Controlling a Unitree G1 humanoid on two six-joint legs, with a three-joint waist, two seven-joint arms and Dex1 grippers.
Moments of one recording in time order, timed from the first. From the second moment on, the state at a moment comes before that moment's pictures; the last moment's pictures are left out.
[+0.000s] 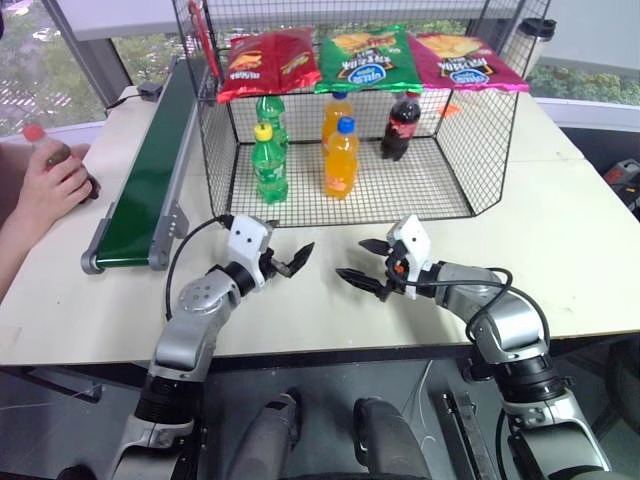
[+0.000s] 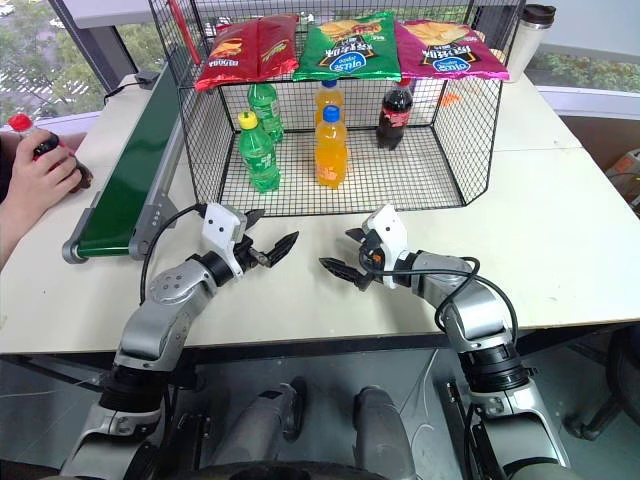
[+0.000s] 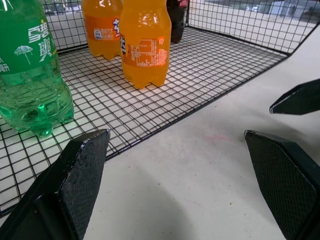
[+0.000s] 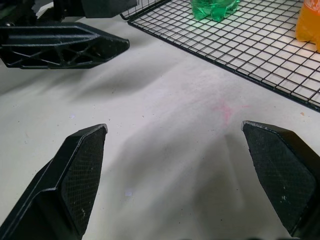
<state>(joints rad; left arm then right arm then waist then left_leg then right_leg) -0.28 0.26 -0.07 -0.14 -0.22 0.34 -0.48 -0.39 -0.43 0.11 -0.08 0.34 0.56 0.76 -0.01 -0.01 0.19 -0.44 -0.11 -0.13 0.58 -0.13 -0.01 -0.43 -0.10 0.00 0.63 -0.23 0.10</state>
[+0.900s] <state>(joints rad) -0.28 0.23 -0.08 -0.14 -0.21 0.34 -0.45 -0.39 -0.43 0.11 -0.08 0.34 0.56 0.75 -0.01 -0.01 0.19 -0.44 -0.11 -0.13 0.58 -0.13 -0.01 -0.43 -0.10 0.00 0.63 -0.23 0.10</state>
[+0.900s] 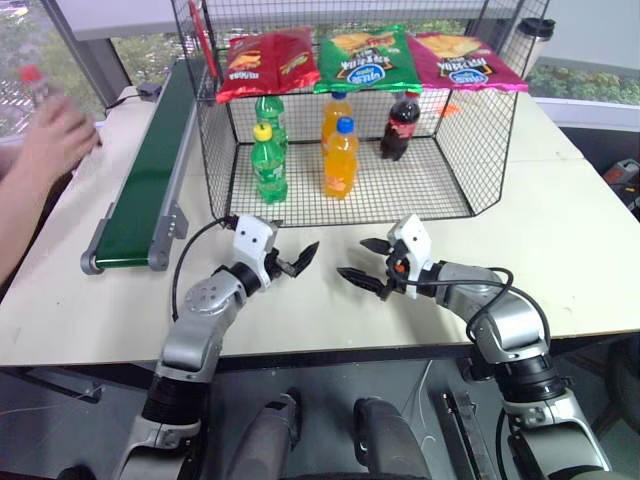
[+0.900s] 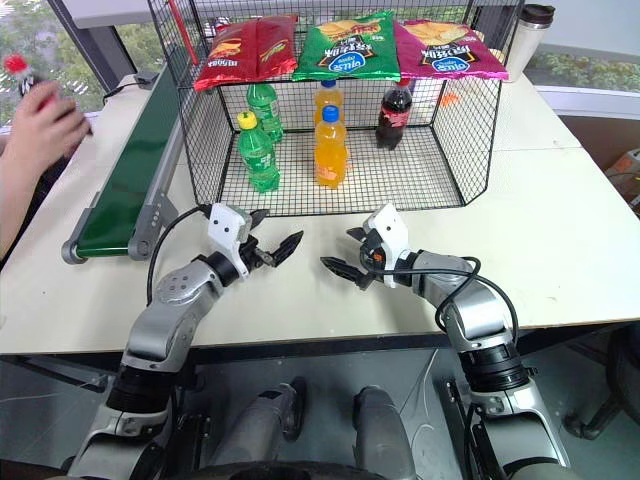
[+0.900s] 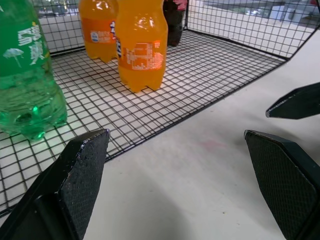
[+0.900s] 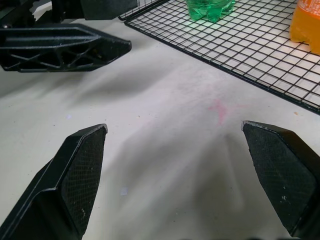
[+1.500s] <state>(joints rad) -0.29 0.23 -0.09 -0.14 -0.22 0.41 -0.45 -0.39 -0.44 0.11 -0.08 0.34 0.57 0.75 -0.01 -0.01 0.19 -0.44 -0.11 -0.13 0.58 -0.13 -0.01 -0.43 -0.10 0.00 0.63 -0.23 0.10</state>
